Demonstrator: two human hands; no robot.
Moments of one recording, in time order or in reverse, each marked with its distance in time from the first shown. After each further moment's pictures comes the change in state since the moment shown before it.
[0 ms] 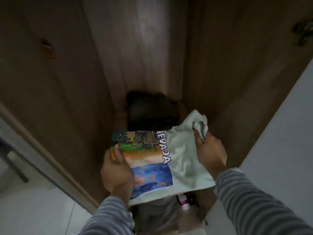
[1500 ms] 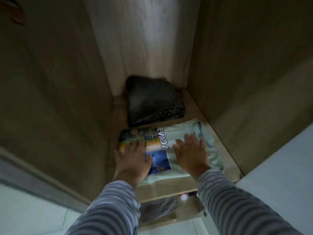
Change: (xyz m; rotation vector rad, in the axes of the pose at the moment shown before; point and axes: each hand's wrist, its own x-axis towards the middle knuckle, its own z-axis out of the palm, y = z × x) left_hand 0.030 -0.027 0.056 0.853 -0.834 0.391; right_hand 0.006 0.001 0.094 -0.630 -0.374 -0.311
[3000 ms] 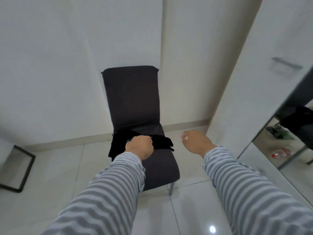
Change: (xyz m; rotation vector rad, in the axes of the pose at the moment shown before) left_hand -0.917 -0.212 -0.094 -0.397 0.284 -1.361; right_hand -0.725 -0.413 -0.133 -0.097 -0.328 -1.476
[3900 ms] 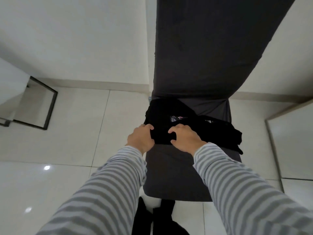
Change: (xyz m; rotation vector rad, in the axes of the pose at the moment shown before) left_hand 0.244 -0.288 0.124 -0.265 -0.197 -0.351; right_hand 0.292 -0.200 0.261 -0.103 -0.474 -0.316
